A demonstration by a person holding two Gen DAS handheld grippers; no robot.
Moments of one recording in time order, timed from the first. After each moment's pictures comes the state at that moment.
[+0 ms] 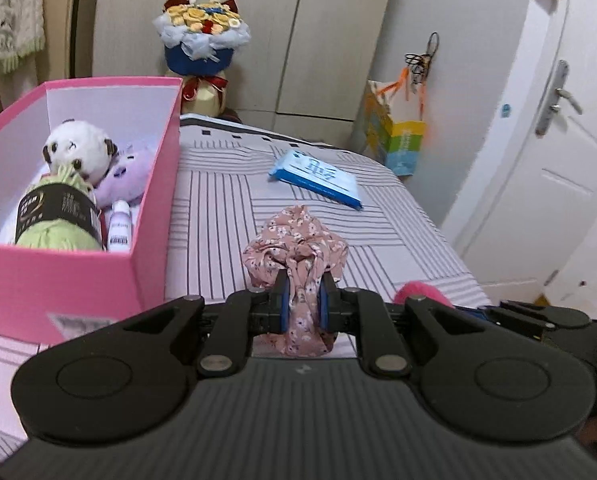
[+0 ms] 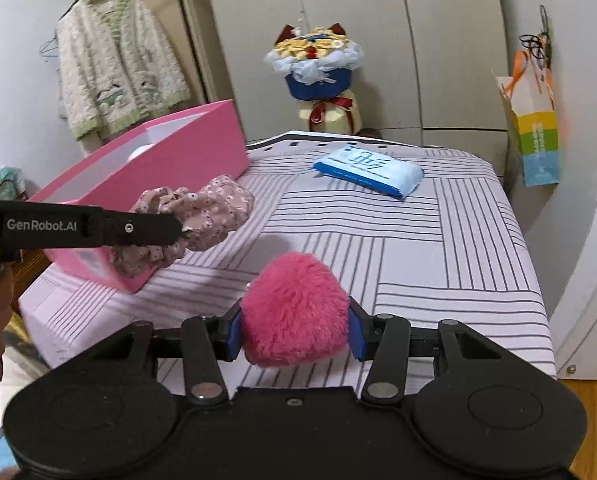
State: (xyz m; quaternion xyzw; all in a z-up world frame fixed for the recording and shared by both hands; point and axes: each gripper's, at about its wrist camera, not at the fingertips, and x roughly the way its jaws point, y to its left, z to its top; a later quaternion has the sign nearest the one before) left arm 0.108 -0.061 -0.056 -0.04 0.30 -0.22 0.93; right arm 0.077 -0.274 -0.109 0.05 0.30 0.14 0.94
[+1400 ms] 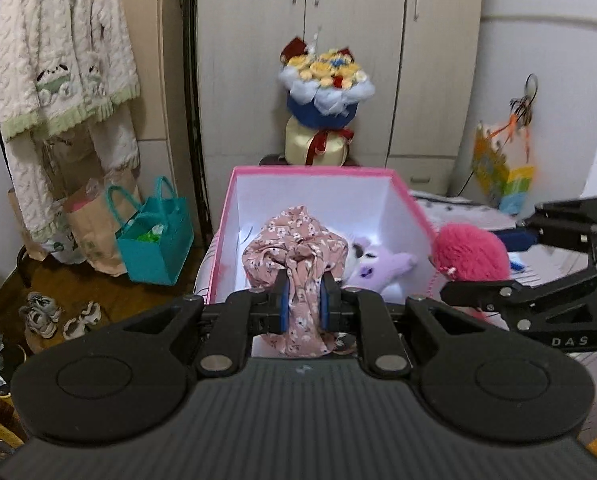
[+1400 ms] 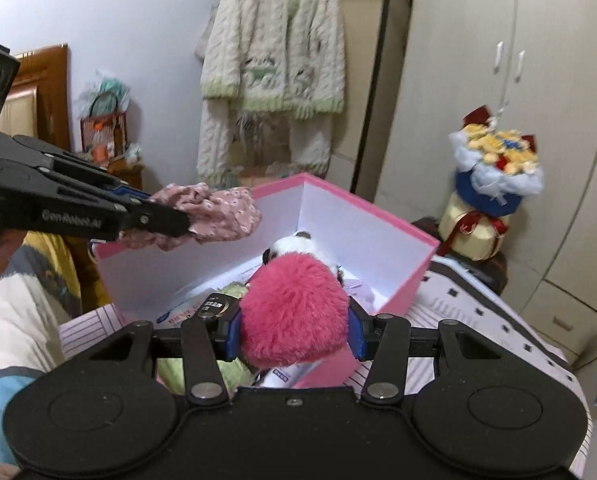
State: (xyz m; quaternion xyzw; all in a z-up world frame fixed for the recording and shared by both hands) left arm 0.180 0.116 0.009 0.01 0.27 -0.10 0.96; right arm 0.198 -0.088 -0.005 -0.15 0.26 0.30 0.90
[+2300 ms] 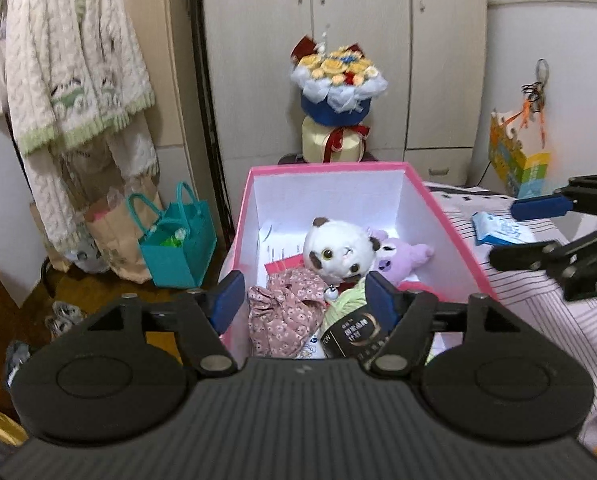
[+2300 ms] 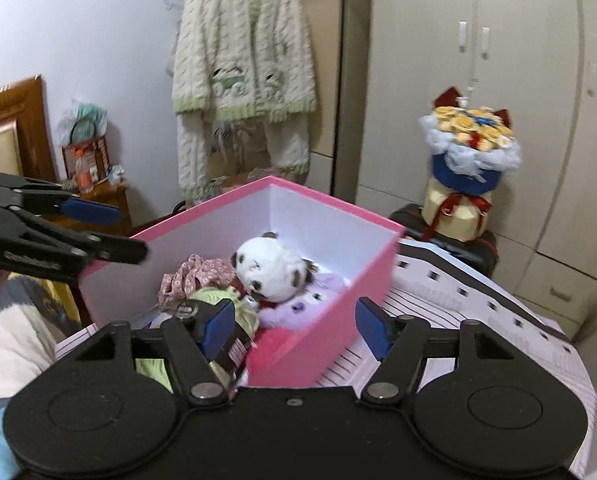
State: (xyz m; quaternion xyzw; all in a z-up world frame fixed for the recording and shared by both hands) left arm 0.155 0.109 0.019 0.04 0.26 -0.08 0.96; right arm 0.190 -0.132 0.006 -0.09 0.26 0.28 0.92
